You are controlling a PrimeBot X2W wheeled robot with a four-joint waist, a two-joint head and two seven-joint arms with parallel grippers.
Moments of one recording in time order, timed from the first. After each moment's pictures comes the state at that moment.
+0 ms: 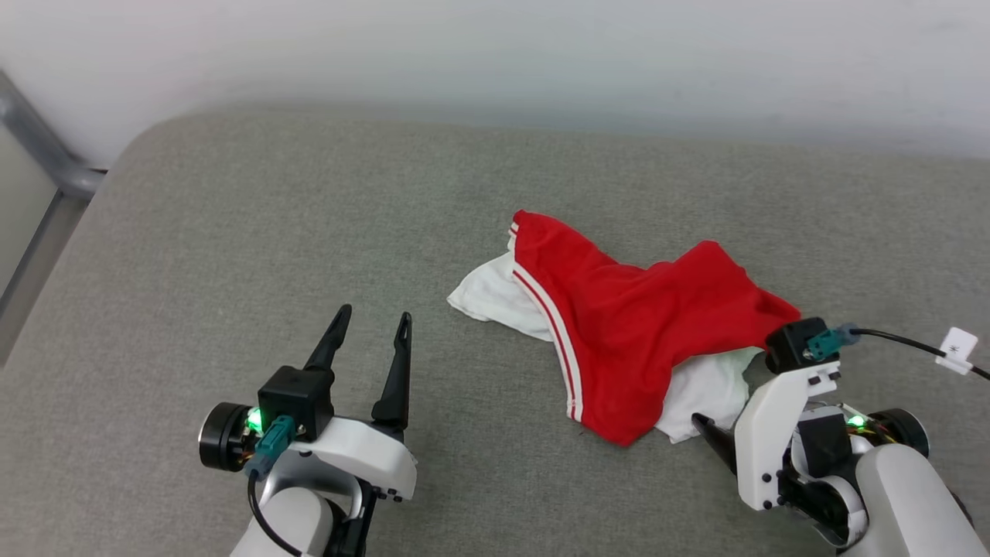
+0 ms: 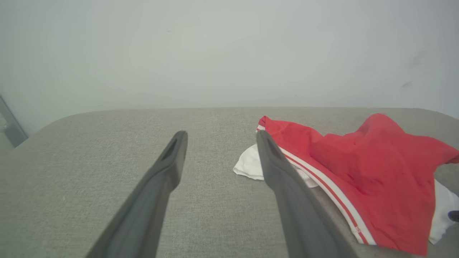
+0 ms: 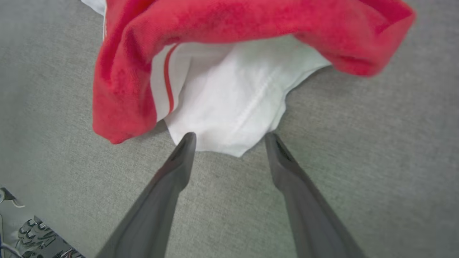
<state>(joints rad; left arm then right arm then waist) -0.23 0.21 -0.37 0.22 -0.34 0.12 -0.25 -0.25 -0.17 0.14 0.22 0.34 0.13 0.71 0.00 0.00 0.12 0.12</state>
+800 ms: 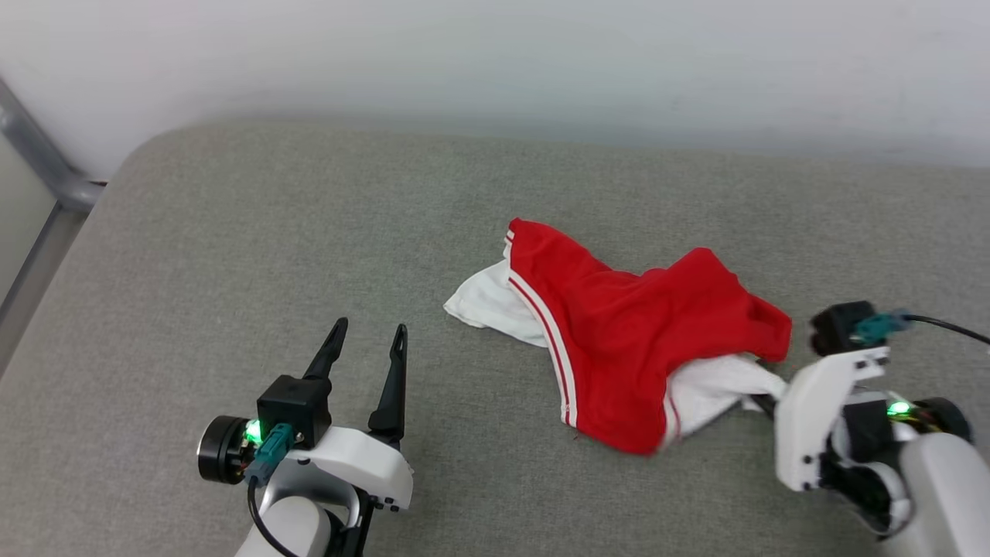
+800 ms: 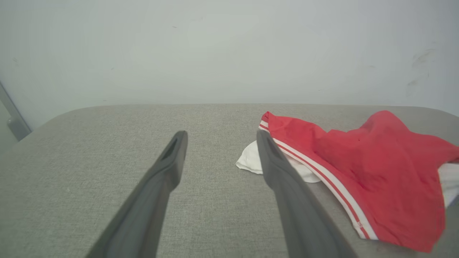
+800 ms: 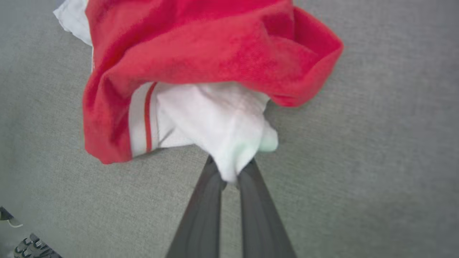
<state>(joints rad) -0.23 0.20 -0.37 0.25 -0.34 0.13 -0.26 -0.30 -0.20 0.12 0.30 0.38 0.13 0.67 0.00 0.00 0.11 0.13</state>
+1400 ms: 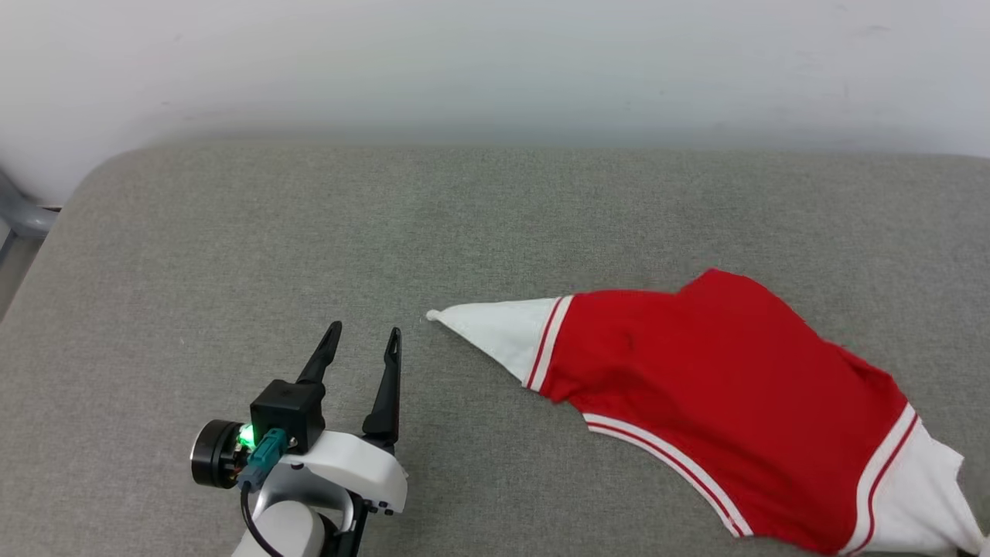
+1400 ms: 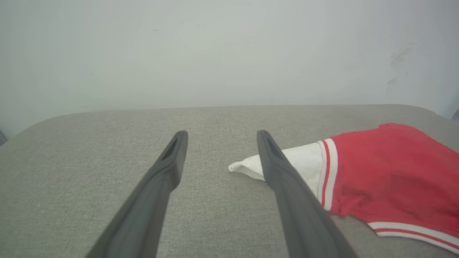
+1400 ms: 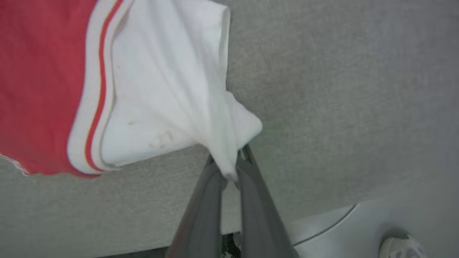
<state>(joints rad) -0.21 0.22 -0.37 0.23 -0.35 0.14 -0.26 0.05 -0.14 -0.48 0.04 0.25 0.13 0.86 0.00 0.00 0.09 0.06</state>
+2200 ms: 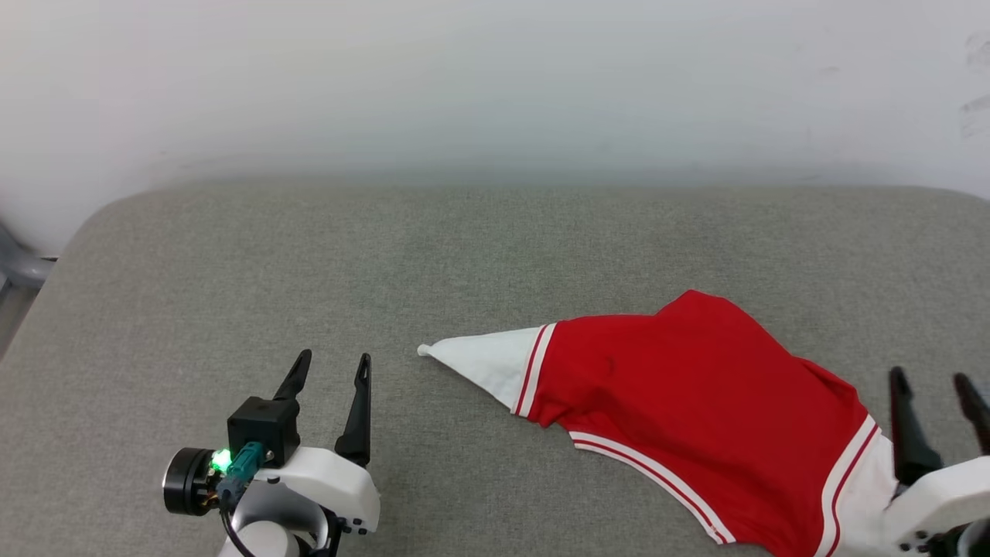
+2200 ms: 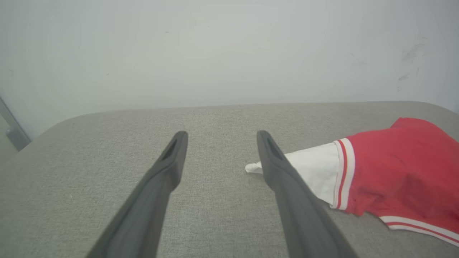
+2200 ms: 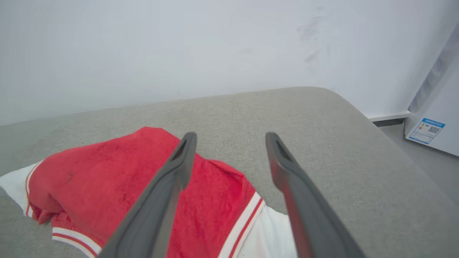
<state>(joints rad) -0.16 0.27 -0.36 0.23 -0.37 0.17 -0.22 0.02 -0.07 -0.31 -0.06 0.18 0.13 0.16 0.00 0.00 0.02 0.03</state>
